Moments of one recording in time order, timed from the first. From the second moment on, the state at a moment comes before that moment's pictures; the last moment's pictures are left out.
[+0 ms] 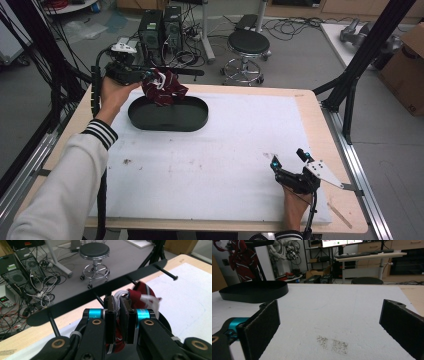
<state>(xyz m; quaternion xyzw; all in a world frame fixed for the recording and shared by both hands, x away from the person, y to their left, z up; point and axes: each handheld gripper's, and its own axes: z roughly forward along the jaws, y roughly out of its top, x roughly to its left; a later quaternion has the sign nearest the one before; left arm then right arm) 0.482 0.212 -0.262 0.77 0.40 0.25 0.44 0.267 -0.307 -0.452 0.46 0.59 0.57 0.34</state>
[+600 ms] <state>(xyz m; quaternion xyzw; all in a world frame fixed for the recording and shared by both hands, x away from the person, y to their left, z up) 0.505 0.207 -0.265 0.77 0.41 0.26 0.42 0.267 -0.308 -0.452 0.46 0.58 0.58 0.34</state>
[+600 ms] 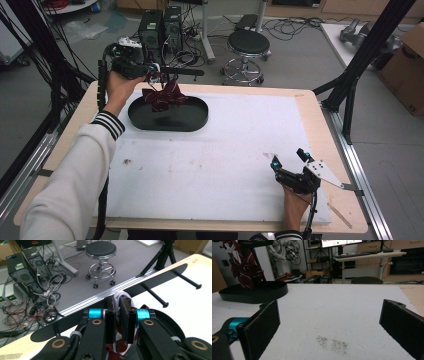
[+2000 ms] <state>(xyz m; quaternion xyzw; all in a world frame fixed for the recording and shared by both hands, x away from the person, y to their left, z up) 0.509 0.204 -0.273 0.77 0.41 0.26 0.41 0.267 -0.308 -0.453 0.46 0.58 0.58 0.35</state>
